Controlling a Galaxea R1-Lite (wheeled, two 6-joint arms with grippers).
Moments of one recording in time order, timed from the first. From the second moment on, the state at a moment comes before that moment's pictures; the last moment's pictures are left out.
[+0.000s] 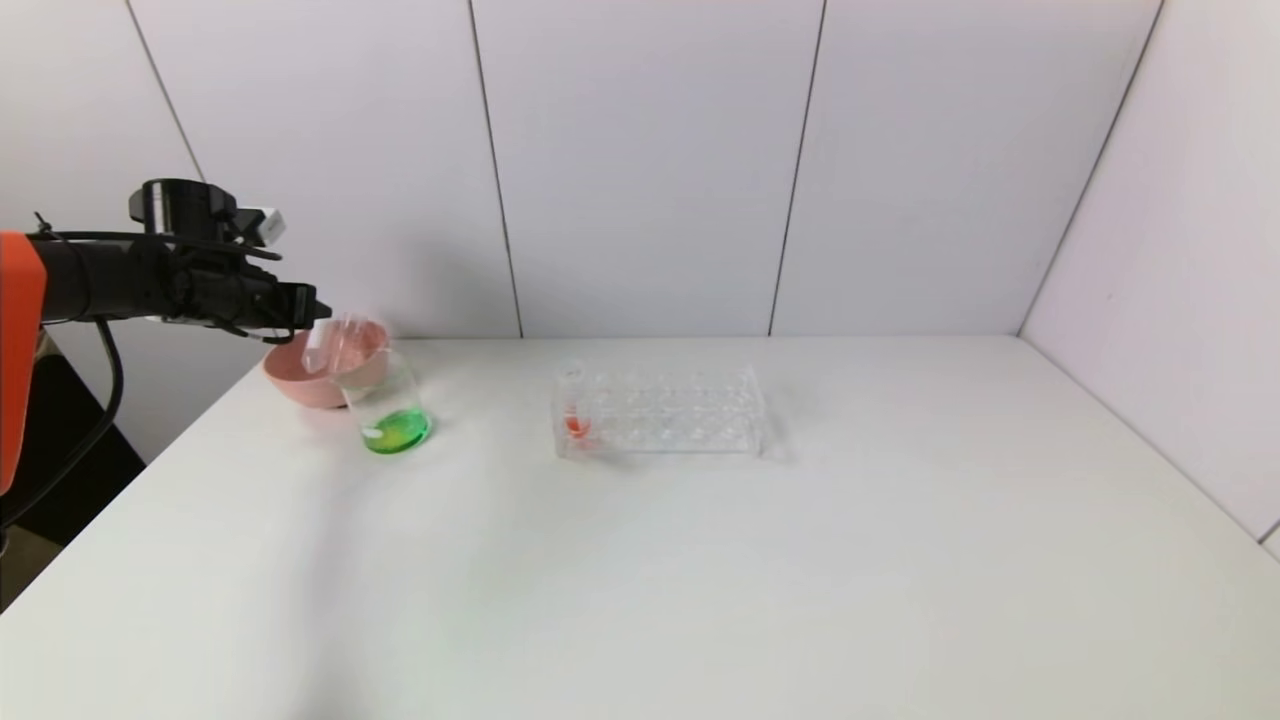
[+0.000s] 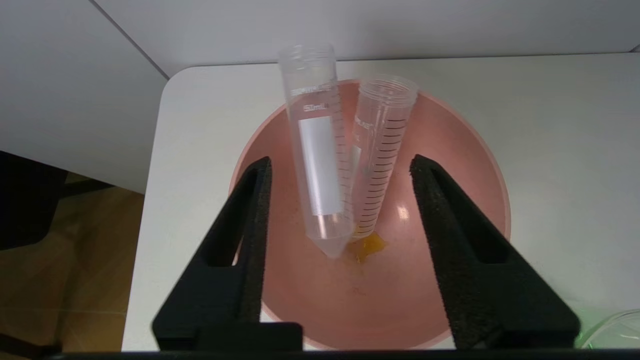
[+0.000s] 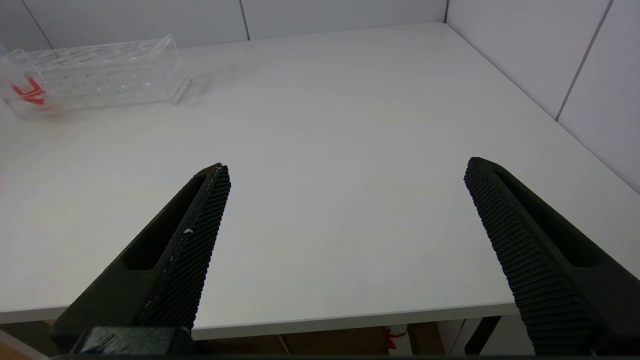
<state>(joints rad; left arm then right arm) 0.23 2.27 -1.92 0.14 -0.14 0.14 0.00 0.00 0.00 0.00 -0.04 0.10</state>
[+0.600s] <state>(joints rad) 0.23 2.24 -1.94 0.12 -0.15 0.15 0.00 0.00 0.00 0.00 -0.04 0.10</state>
